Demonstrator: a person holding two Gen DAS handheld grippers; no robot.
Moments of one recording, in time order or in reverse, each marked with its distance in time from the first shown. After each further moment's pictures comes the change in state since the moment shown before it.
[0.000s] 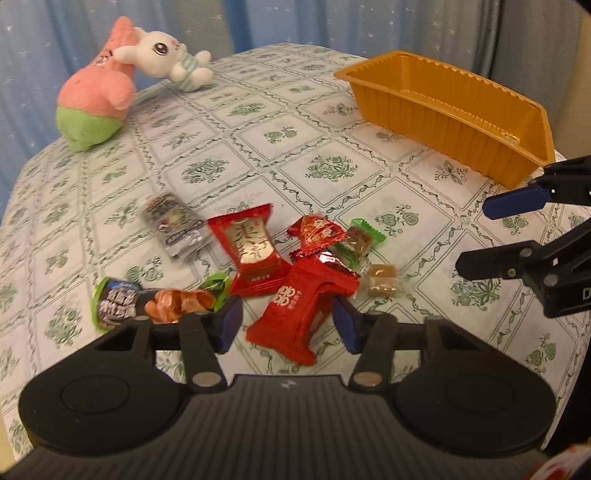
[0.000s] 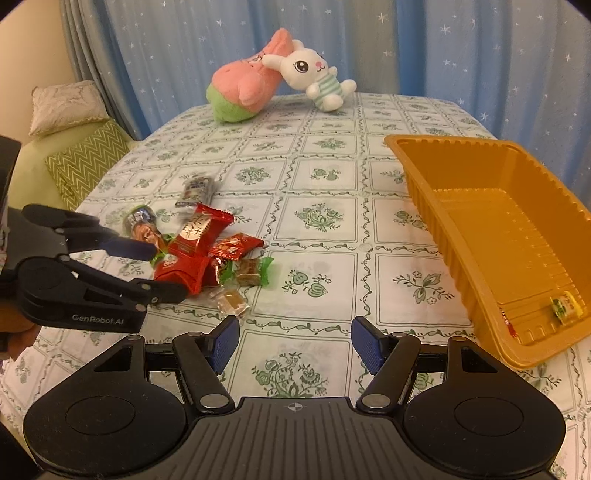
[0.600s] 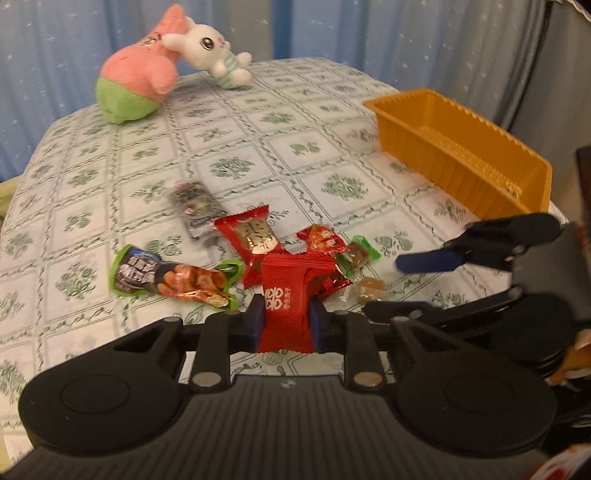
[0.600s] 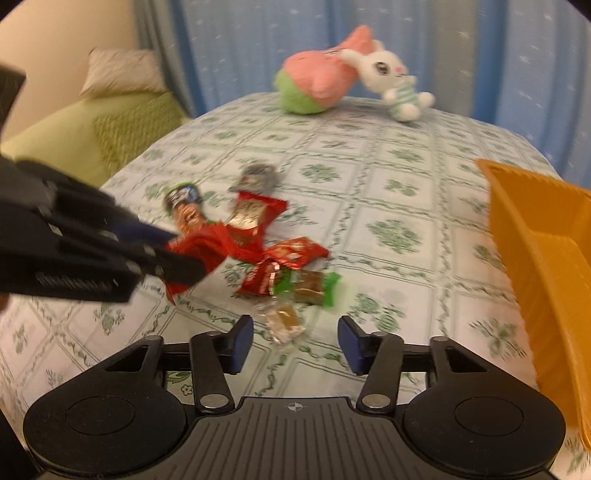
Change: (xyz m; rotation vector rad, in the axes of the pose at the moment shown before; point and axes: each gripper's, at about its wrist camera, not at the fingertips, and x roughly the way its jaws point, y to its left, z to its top) left arm -0.042 0.008 -0.006 -0.204 -0.036 0.017; right arm 0.045 0.034 0.004 -0.214 -0.007 0.115
